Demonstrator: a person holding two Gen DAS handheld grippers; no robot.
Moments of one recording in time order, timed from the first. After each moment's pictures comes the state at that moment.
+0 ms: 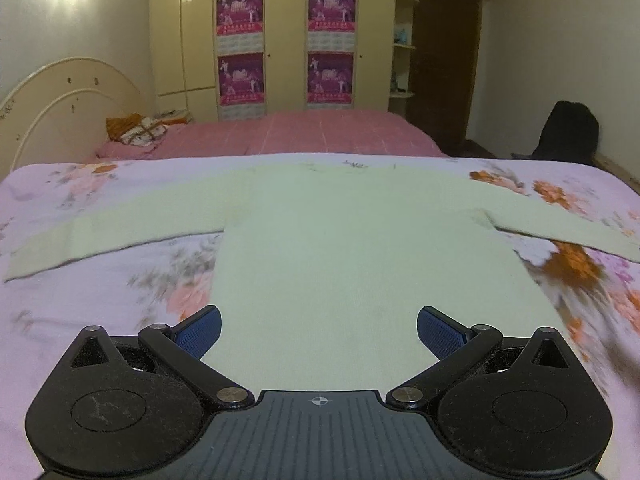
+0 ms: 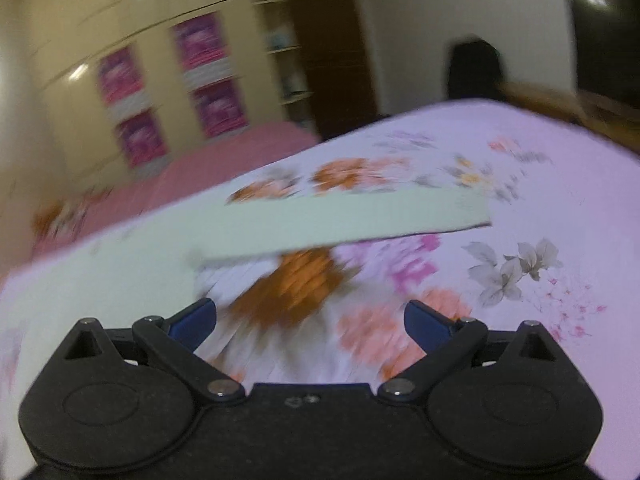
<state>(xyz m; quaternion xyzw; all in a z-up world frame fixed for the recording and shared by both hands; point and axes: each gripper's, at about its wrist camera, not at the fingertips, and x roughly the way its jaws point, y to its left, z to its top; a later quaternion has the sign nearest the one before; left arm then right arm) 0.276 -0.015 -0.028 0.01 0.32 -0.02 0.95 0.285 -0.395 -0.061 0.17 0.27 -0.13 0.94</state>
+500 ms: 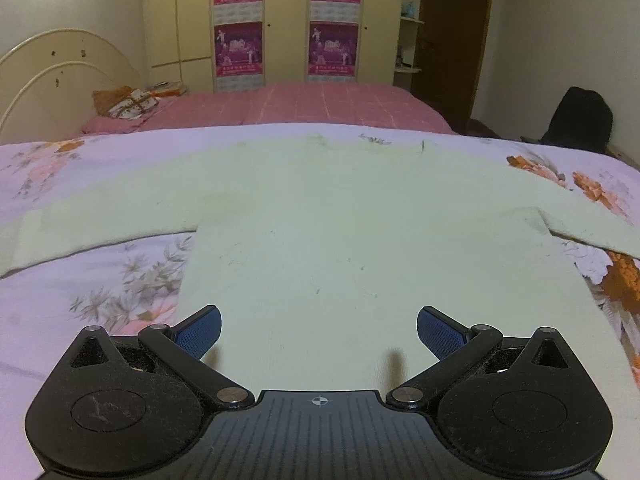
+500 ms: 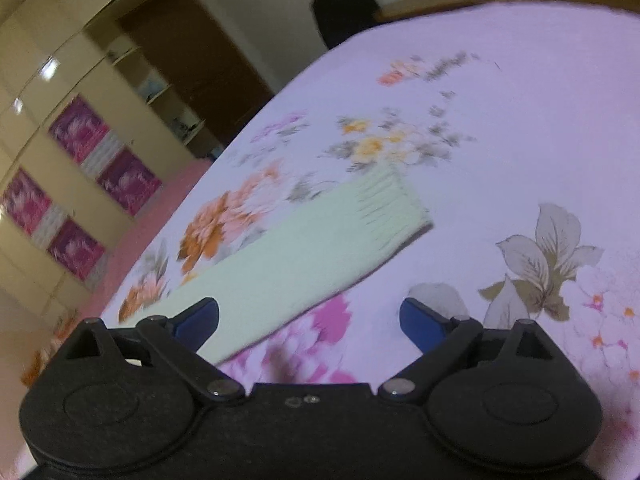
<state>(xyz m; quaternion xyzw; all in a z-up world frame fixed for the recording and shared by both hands) 0.372 -0.013 -0.077 0.00 0.36 -0.03 0.93 0.361 -0.536 -0.131 0.37 0.24 -0.22 0.87</state>
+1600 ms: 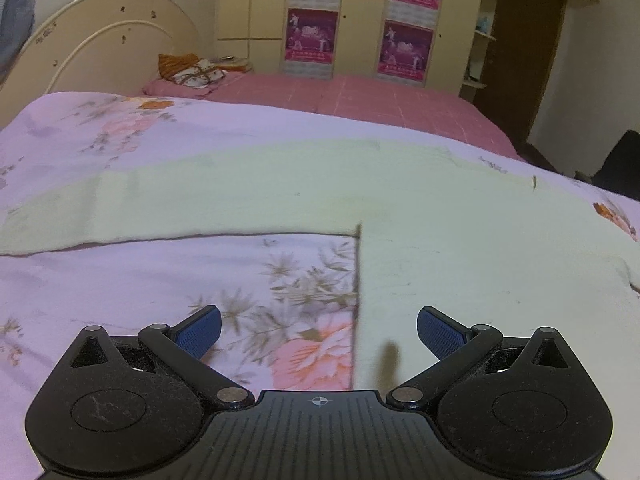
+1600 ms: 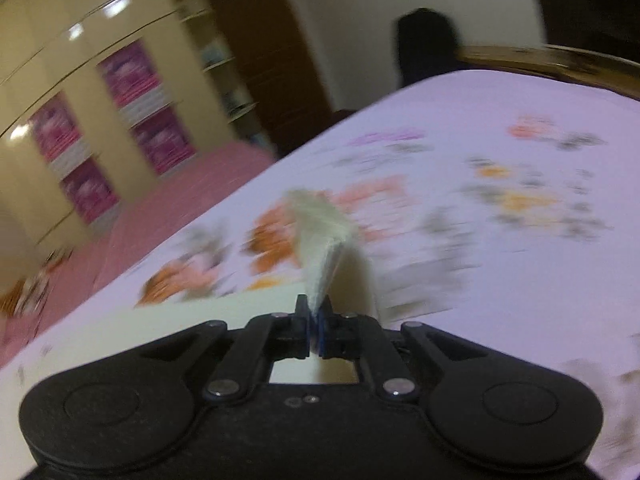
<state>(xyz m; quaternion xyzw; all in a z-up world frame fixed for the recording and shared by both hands) 0.395 0.103 -0.085 -0.06 0.37 0.05 0.93 0.463 -0.460 -0.099 0.22 0.26 -0.17 0.92</state>
